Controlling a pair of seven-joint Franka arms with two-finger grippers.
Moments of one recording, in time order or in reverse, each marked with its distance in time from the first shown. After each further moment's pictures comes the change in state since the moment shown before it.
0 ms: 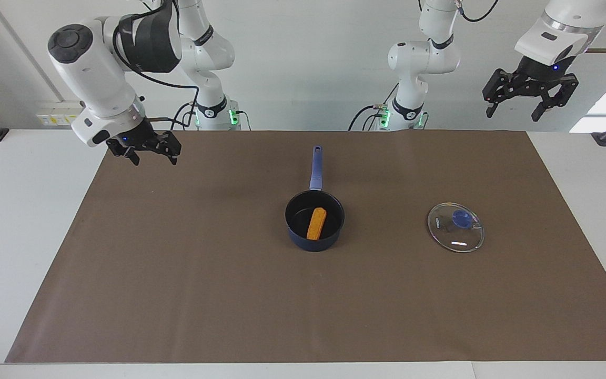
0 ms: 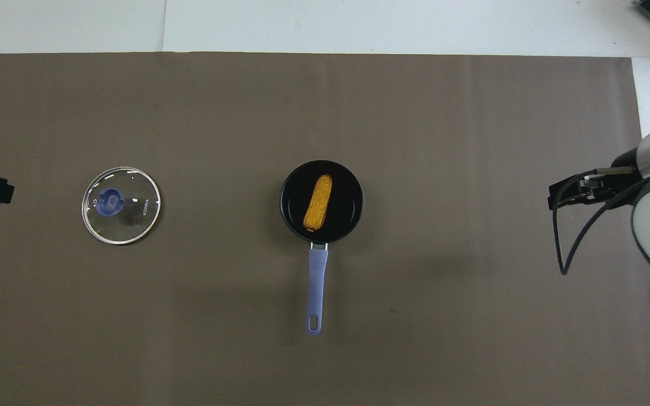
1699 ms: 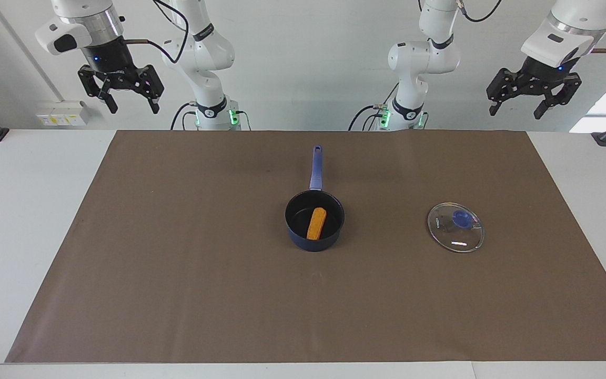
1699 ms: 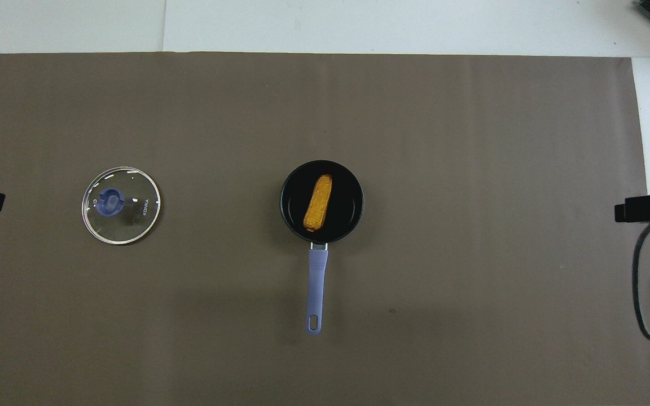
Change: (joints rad) left arm 0.015 0.000 0.010 0.000 -0.006 -0.039 0.001; right arm 0.002 -0.178 0.006 0.083 -0.001 -0.122 0.027
